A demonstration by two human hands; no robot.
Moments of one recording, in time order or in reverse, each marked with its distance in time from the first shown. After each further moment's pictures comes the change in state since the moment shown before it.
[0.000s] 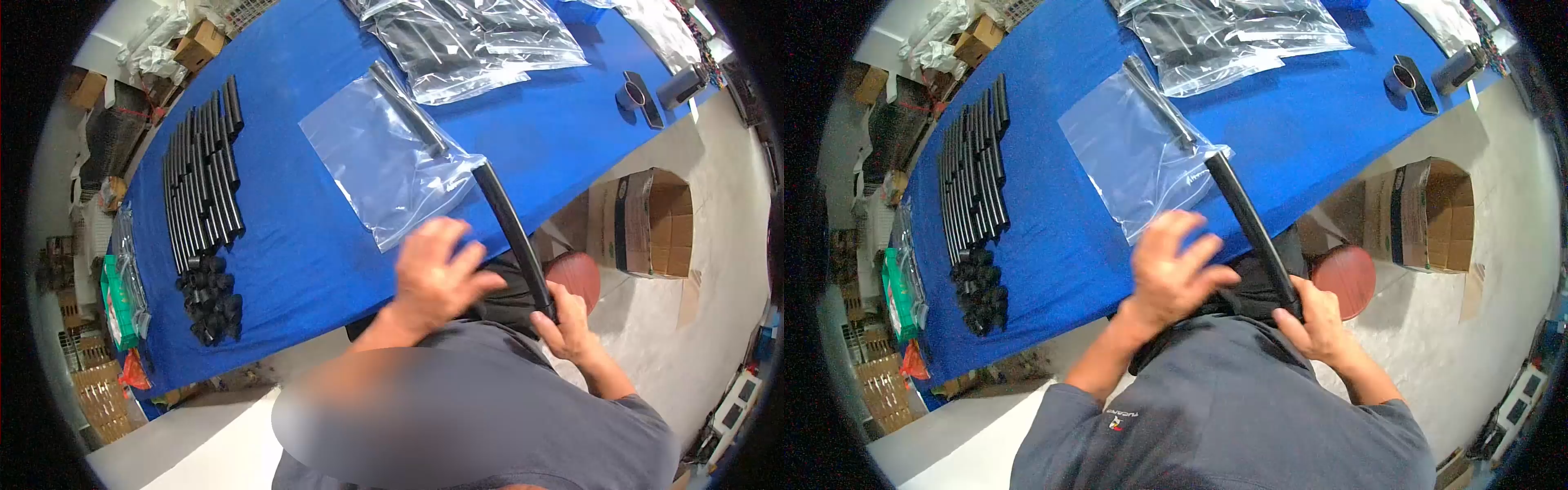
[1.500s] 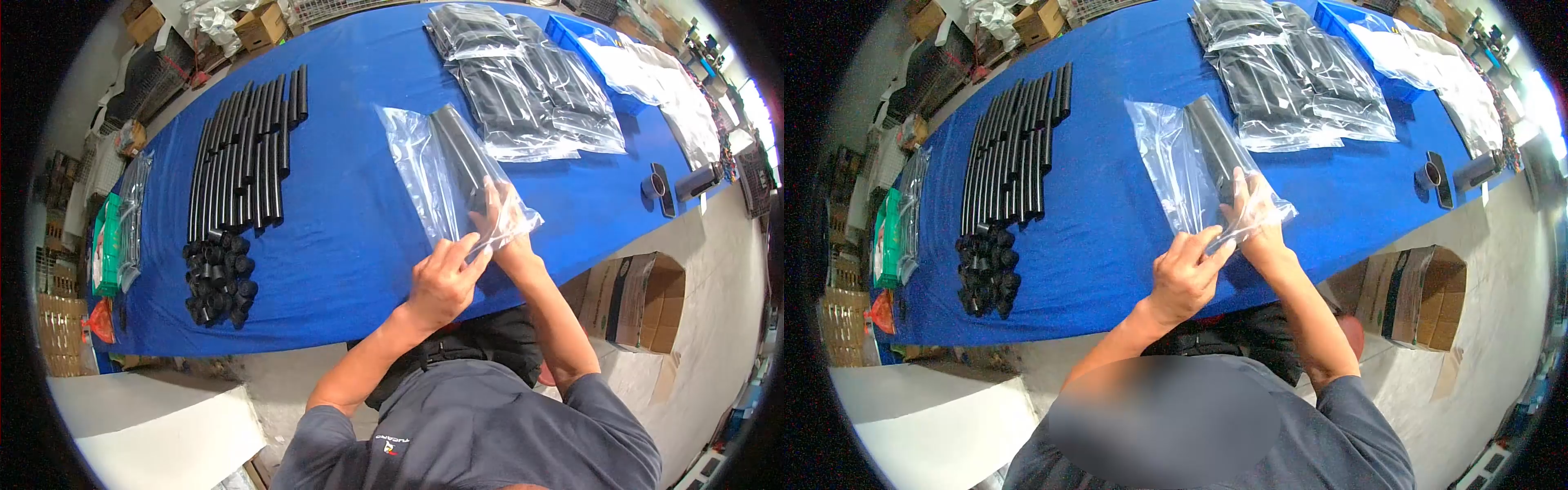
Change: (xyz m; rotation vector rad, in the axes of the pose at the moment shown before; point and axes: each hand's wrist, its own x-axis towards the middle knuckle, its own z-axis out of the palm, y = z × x) left_hand -0.011 -0.057 -0.013 0.207 0.198 -0.024; right_hand 0.254 0.005 0.114 -0.376 0.286 -0.542
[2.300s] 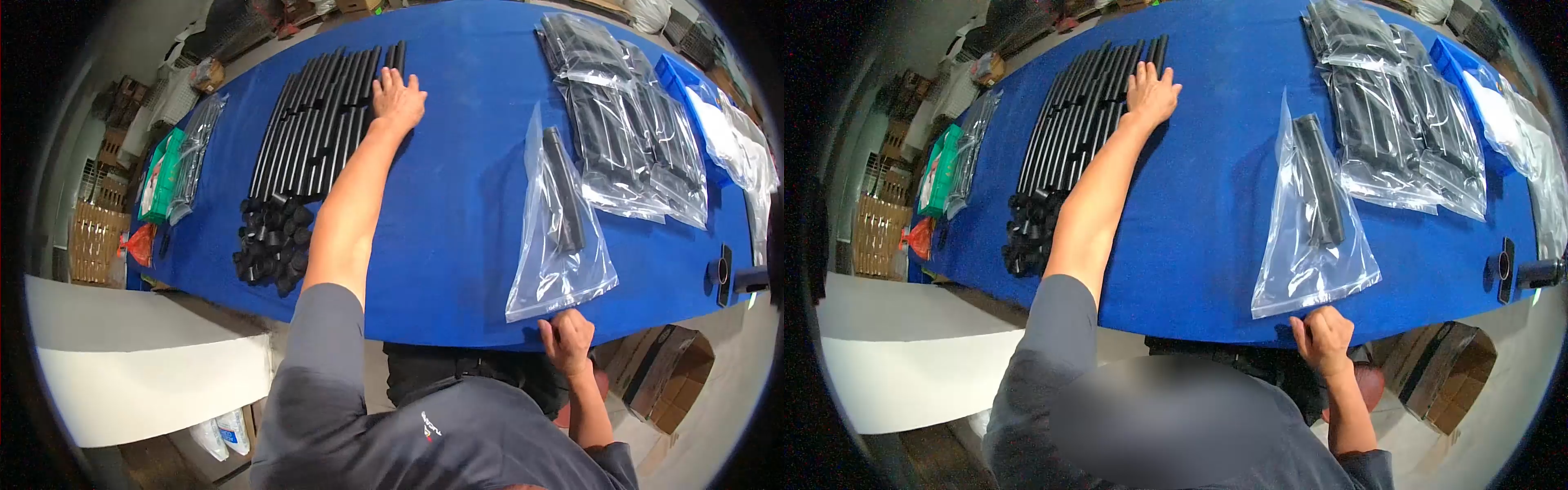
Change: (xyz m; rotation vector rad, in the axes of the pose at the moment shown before) left_hand 0.120 -0.369 -0.048 0.908 -0.260 -0.509; right_hand -0.077 -0.023 -0.042 0.280 -0.090 -0.085
